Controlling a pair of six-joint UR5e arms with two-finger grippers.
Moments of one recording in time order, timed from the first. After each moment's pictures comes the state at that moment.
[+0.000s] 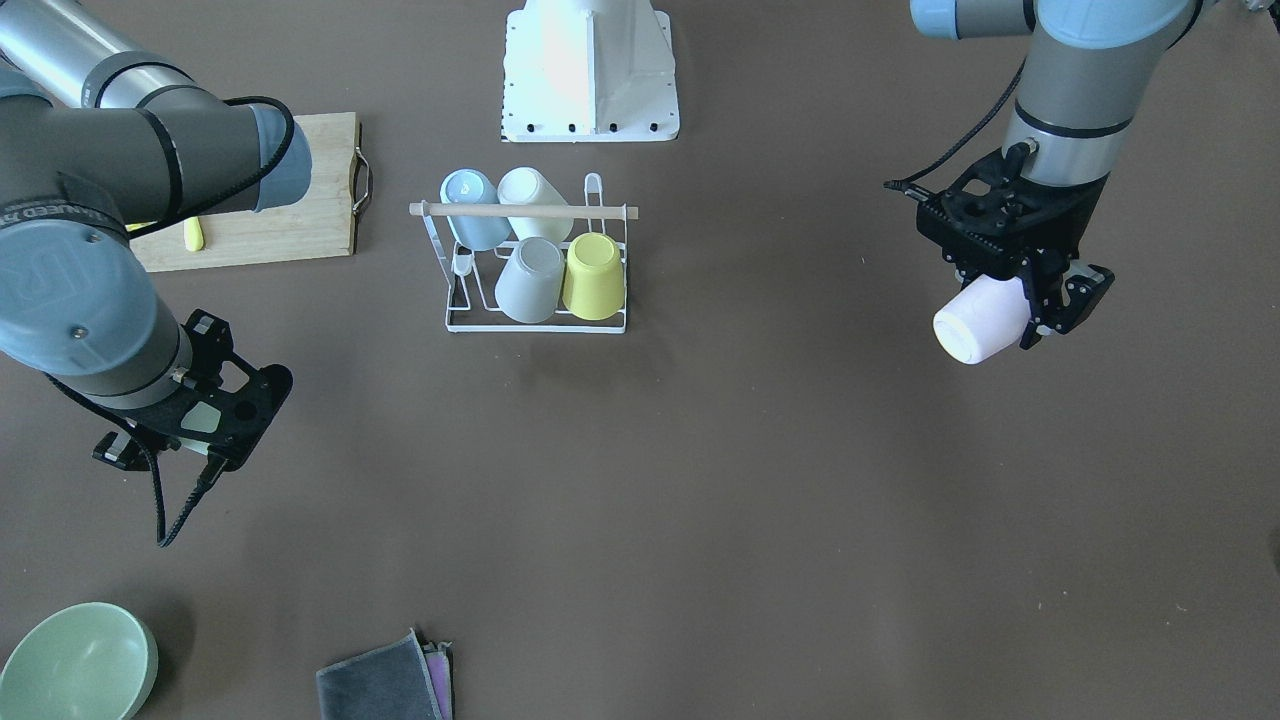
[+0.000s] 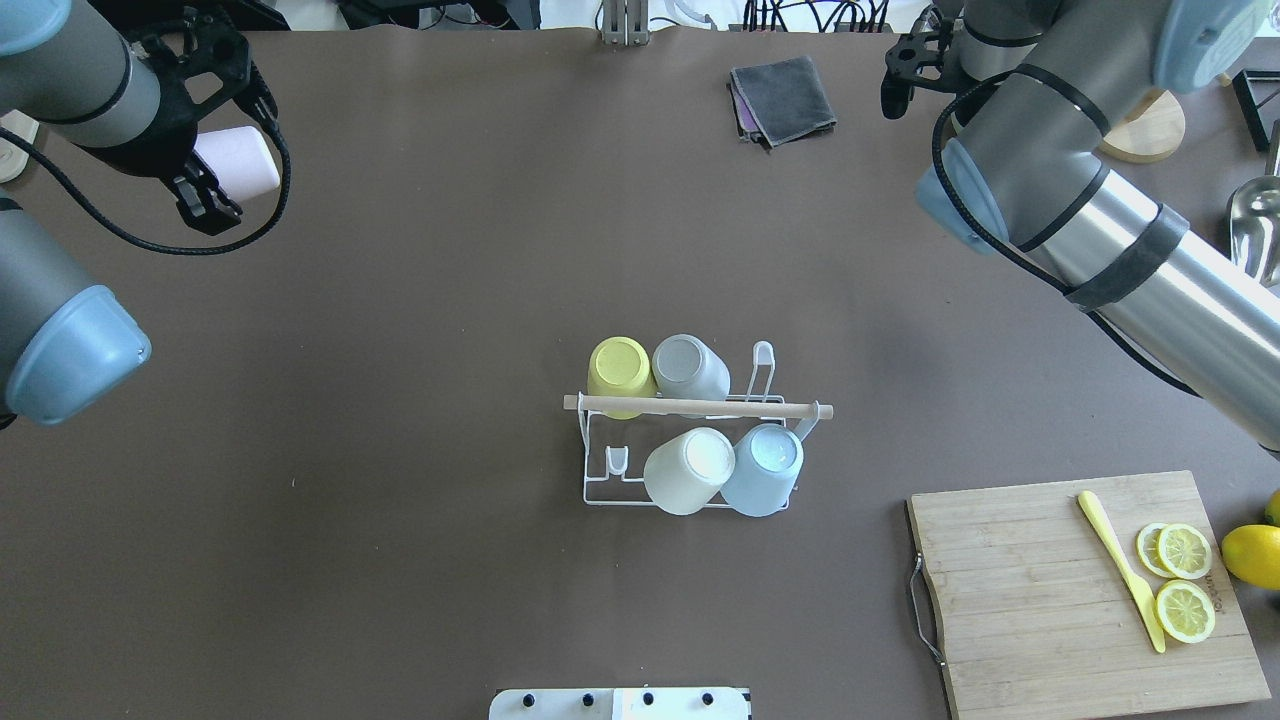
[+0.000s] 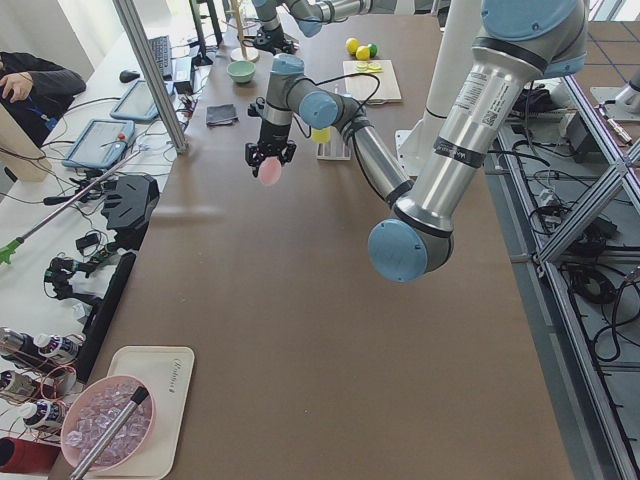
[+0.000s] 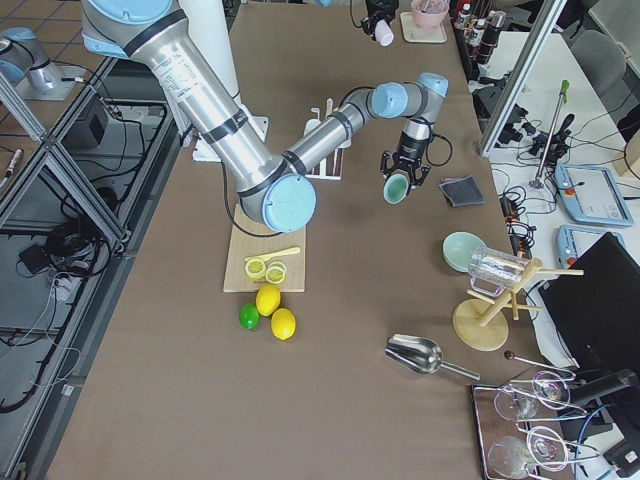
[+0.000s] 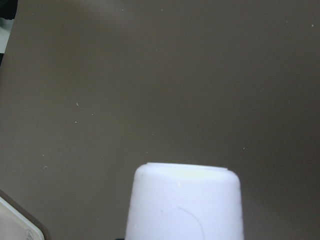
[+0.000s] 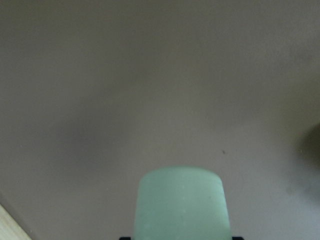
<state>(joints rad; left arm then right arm) -0.94 -2.01 -1.99 -1.38 -1.86 0.17 1.01 -0.91 1.55 -2.00 2.13 -0.58</state>
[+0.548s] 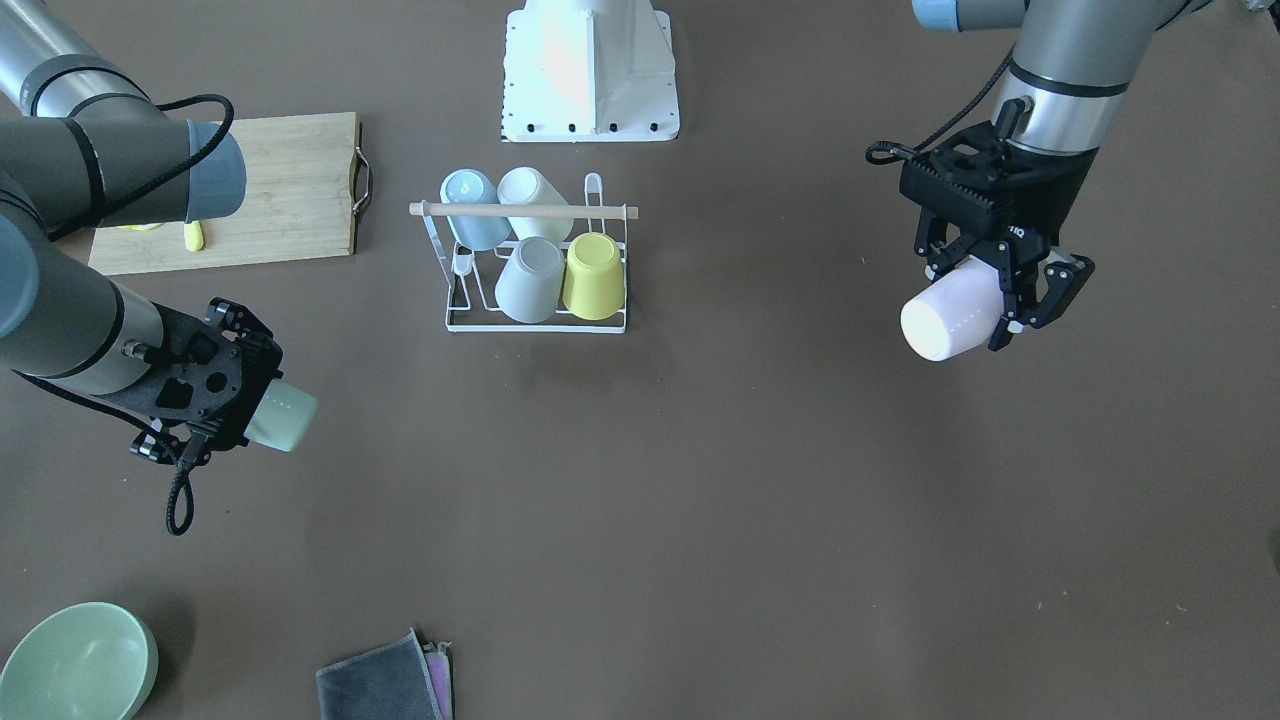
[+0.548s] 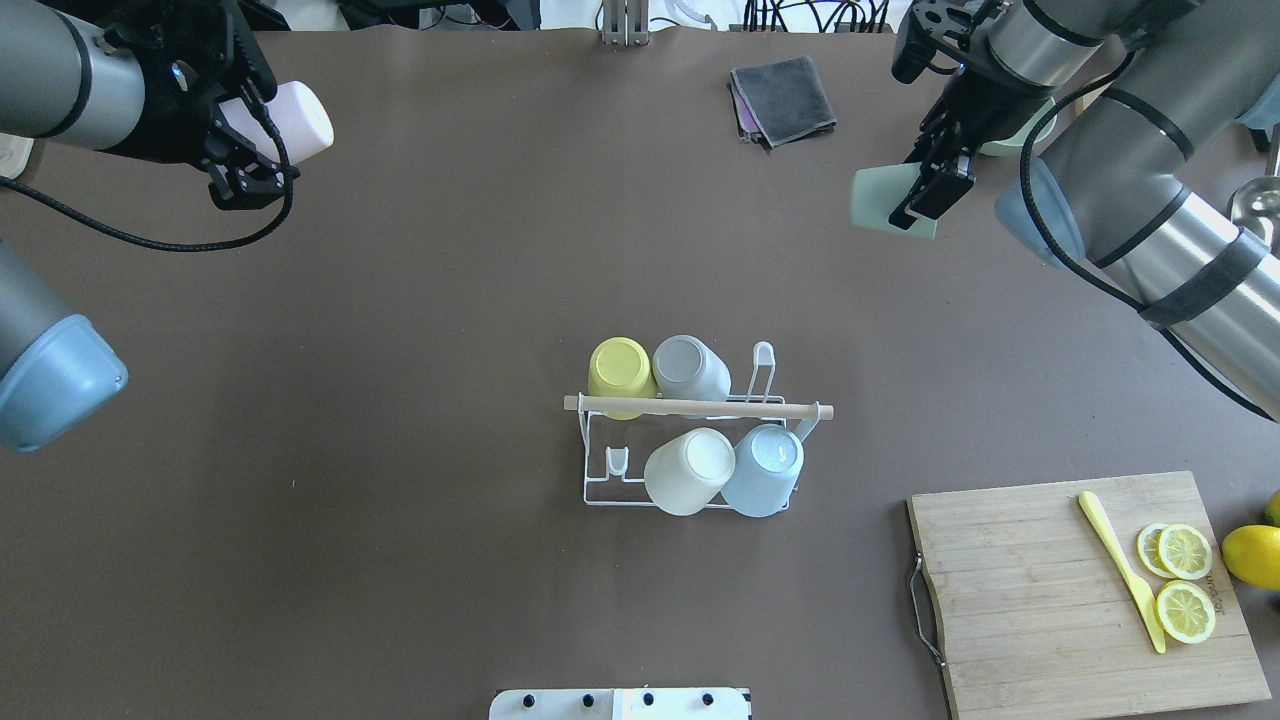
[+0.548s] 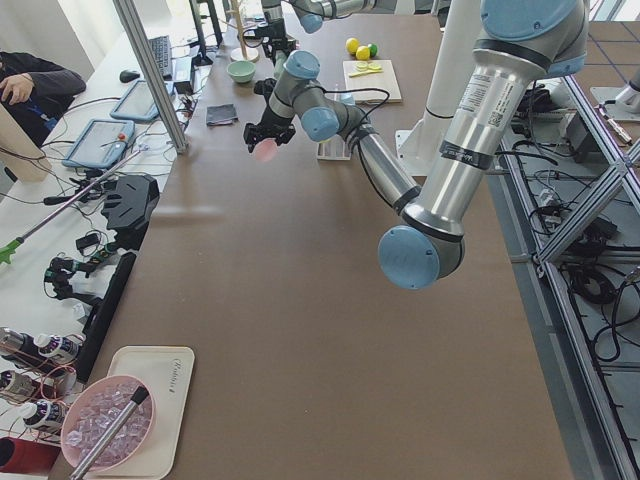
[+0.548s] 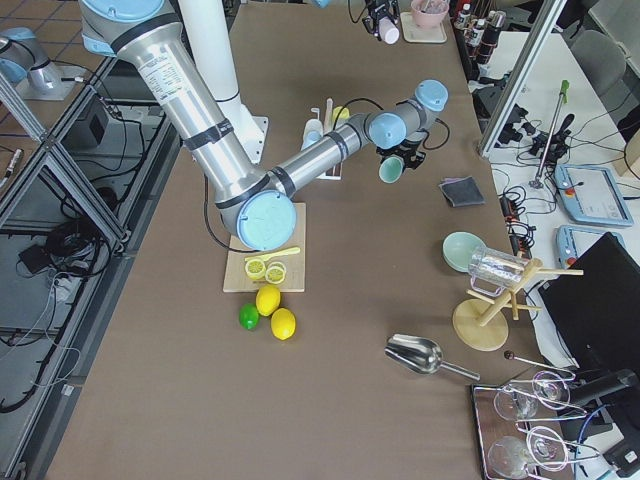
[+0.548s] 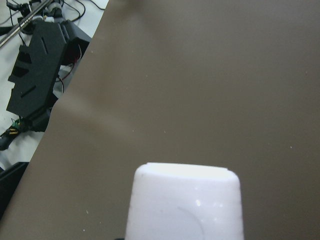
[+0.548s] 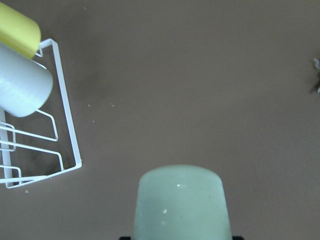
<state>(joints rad) -0.92 -1.92 -2.01 -1.87 -1.86 0.07 1.05 -1.01 1.55 -1.49 2.53 -0.45</state>
